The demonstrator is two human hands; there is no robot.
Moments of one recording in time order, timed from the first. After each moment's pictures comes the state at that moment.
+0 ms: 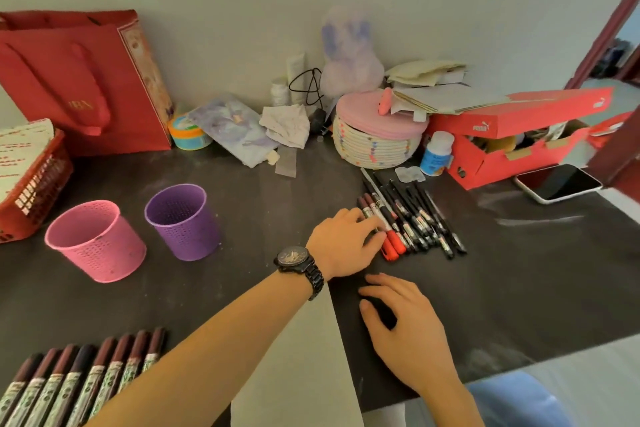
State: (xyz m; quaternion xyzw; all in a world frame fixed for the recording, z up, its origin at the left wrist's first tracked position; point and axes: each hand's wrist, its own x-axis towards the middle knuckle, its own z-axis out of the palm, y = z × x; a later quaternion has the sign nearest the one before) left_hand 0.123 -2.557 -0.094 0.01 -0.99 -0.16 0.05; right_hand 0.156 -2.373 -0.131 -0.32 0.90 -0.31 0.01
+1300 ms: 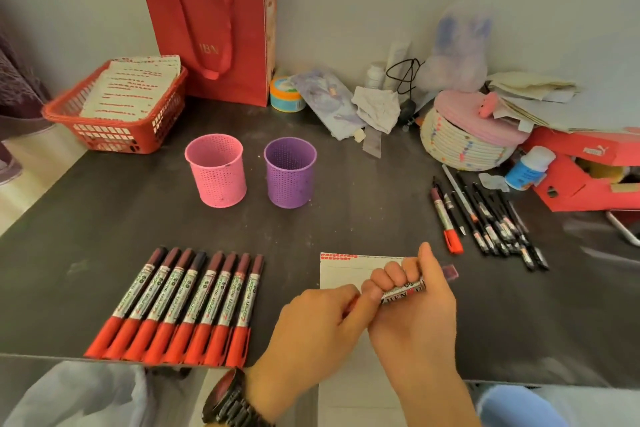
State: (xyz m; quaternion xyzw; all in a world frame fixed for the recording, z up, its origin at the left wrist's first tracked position) left_hand 0.362 -2.548 -0.084 0.24 -0.88 -0.38 0.13; right_hand 0.270 -2.468 -0.049 0.08 0.35 -0.86 0.37
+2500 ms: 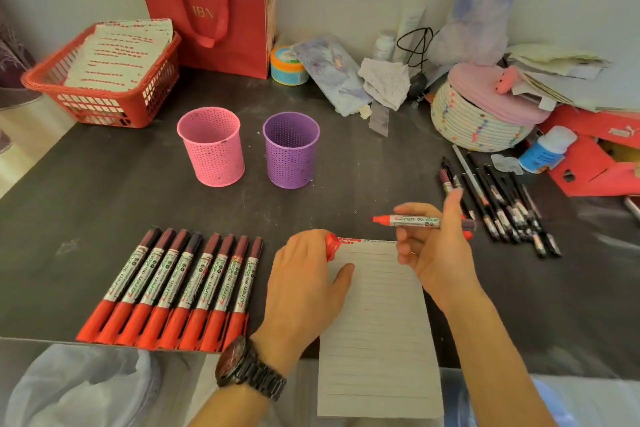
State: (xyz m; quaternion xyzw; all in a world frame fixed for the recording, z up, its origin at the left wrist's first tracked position) left_hand 0.340 -2.576 -0.126 0.33 -0.88 -0.26 0.21; right_hand 0.176 -2.474 -0.078 -0.10 0.61 -0.70 0.36
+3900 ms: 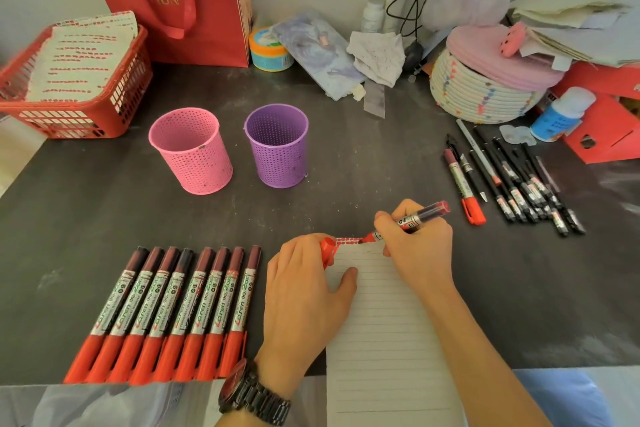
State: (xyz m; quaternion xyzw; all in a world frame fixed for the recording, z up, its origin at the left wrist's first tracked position) left_hand 0.338 -2.579 -0.128 0.35 -0.87 -0.26 0.20; right_hand 0.189 -2.503 -0.118 -0.22 0.80 -0.55 0.09
